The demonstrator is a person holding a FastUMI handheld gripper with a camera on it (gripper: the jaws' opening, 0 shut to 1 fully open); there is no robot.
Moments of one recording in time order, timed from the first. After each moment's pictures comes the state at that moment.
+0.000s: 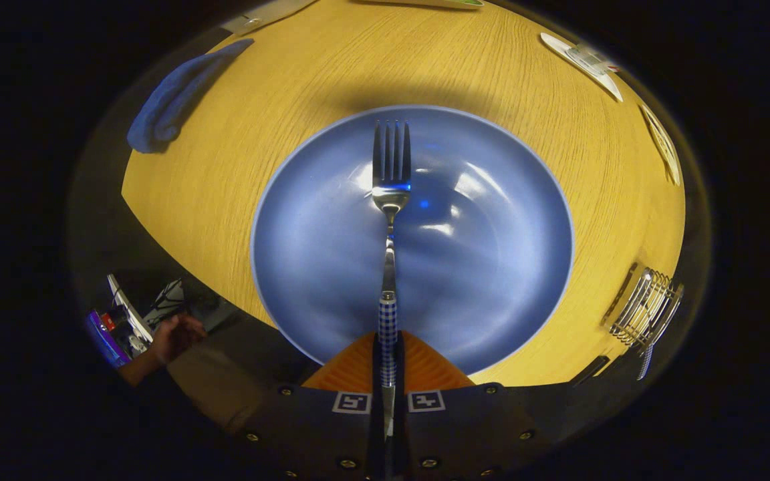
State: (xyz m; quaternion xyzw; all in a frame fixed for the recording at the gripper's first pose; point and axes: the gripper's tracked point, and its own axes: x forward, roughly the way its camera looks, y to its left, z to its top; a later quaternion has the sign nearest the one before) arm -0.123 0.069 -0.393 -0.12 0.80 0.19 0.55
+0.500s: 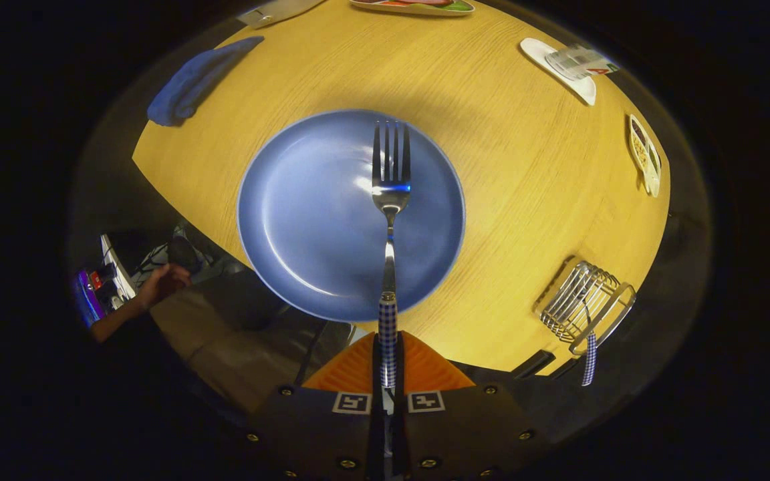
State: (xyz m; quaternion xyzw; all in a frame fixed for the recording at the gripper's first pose) arm -0.111 -0.014 -0.335 -0.17 0.81 0.20 0.53
